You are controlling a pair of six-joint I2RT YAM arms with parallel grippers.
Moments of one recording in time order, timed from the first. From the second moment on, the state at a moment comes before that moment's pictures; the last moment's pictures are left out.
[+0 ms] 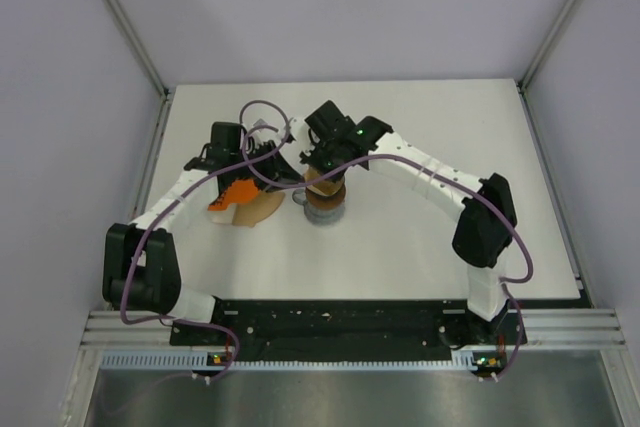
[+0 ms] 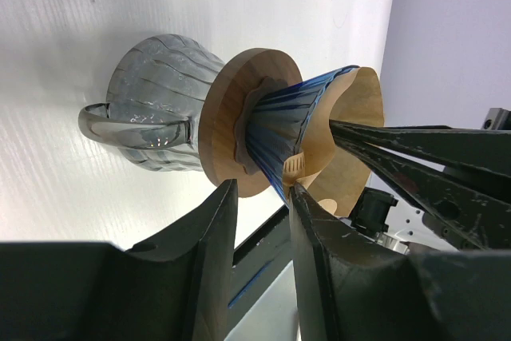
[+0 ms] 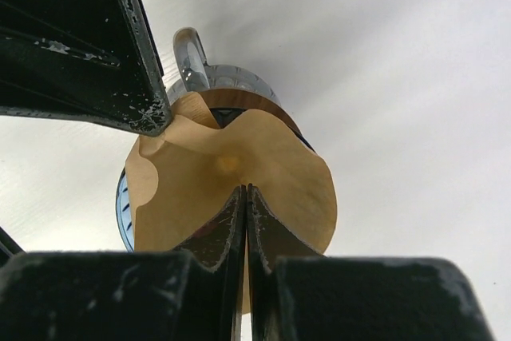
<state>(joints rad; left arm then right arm) -0.19 1.46 0.99 -0.32 0.73 -0.69 0.85 1.93 1.83 -0.87 -0.03 -0.24</state>
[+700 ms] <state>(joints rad) -0.19 1.45 1.06 -0.40 0.72 -0.62 0.84 1.87 1.83 -0.86 -0.04 -0.25</state>
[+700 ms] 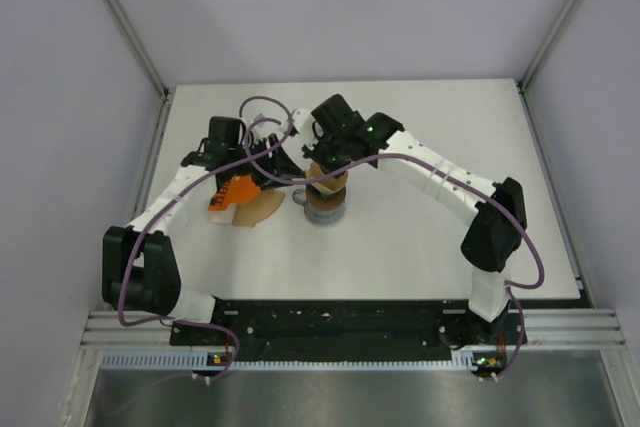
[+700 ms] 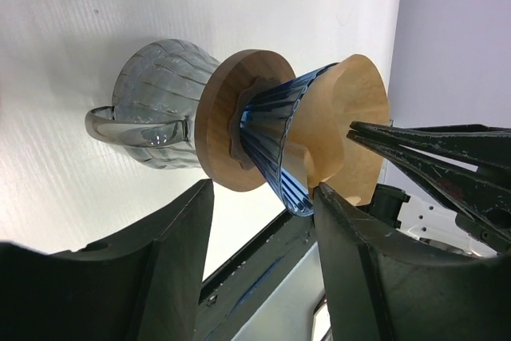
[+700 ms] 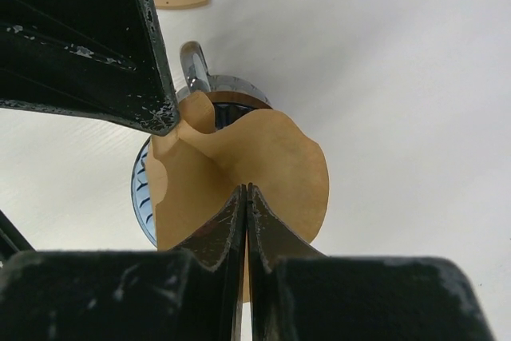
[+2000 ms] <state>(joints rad) -0.17 1.44 1.07 -0.45 0.72 -0.62 0.82 1.99 1.70 -0.73 -0.16 -0.14</state>
